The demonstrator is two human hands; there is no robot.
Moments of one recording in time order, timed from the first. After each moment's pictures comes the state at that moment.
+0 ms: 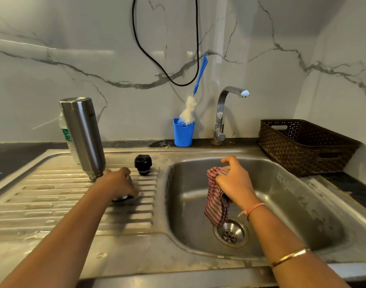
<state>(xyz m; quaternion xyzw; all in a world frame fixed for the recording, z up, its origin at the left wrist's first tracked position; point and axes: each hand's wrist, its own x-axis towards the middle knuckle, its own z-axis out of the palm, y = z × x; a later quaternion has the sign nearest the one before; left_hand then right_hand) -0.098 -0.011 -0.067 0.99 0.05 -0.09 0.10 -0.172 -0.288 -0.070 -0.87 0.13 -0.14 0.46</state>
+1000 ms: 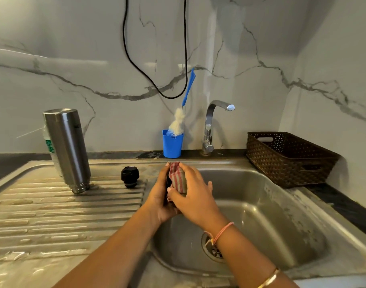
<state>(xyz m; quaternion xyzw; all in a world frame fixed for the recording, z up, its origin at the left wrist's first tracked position) -0.132 -0.146 -0.075 0.42 0.03 -0.28 0.86 -0.192 -0.234 -0.057 -0.92 -0.03 -0.16 0.36</state>
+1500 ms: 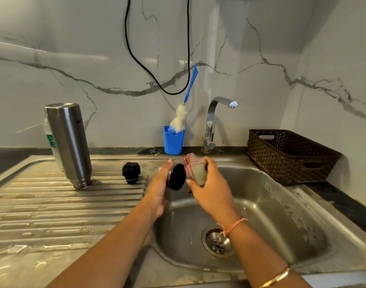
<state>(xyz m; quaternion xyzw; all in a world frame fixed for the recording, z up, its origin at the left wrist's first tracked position) -0.128 -0.142 -0.080 0.58 0.02 -0.13 0.81 -0.189 -0.261 -0.058 -0.89 0.05 -0.21 0.40</state>
